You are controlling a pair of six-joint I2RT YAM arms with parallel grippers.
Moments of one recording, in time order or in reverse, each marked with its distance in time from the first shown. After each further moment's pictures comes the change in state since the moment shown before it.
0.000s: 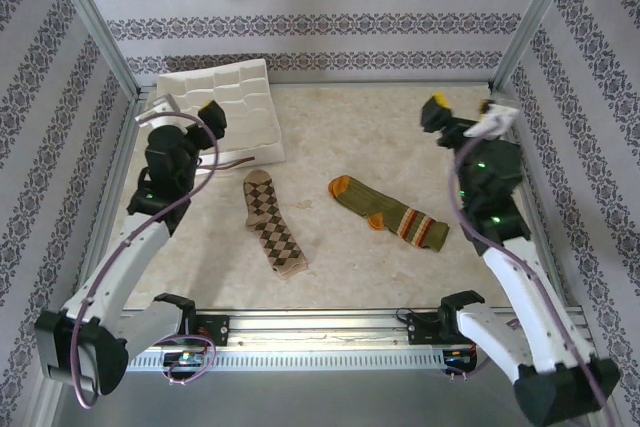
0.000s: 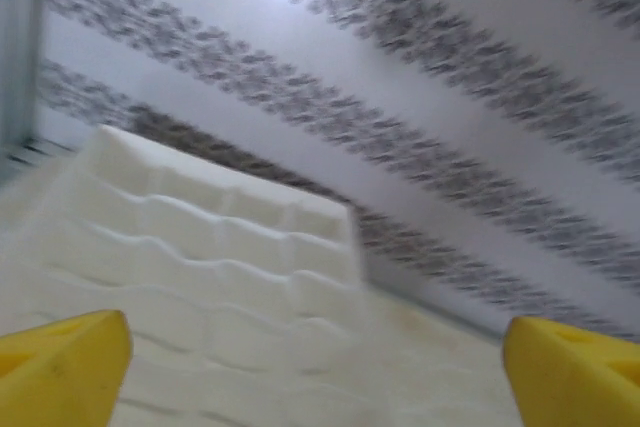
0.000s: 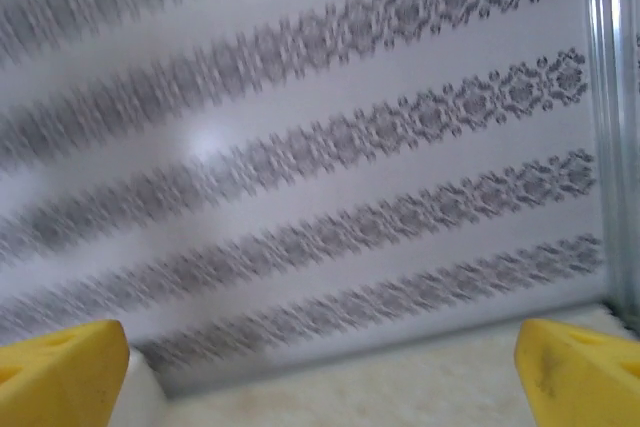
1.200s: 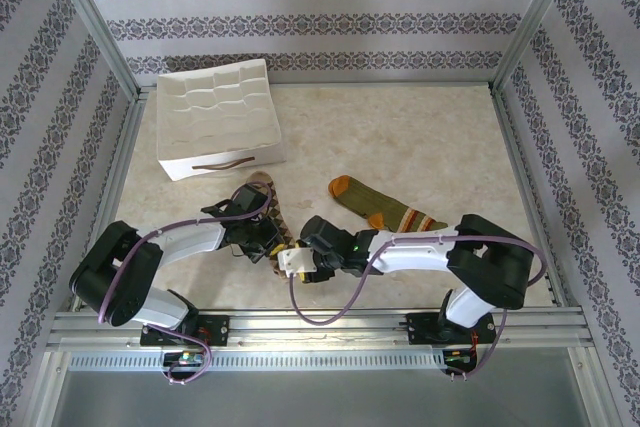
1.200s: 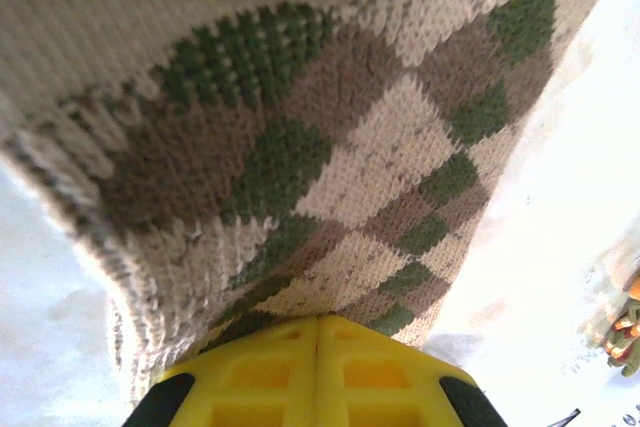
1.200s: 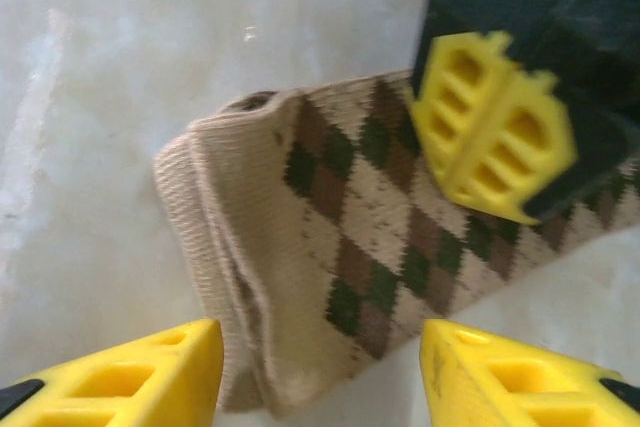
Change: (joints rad) left arm -0.355 0.394 -0.277 -0.330 0.592 -0.713; right arm 0.940 0.760 -0.113 -0.185 -0.264 -1.022
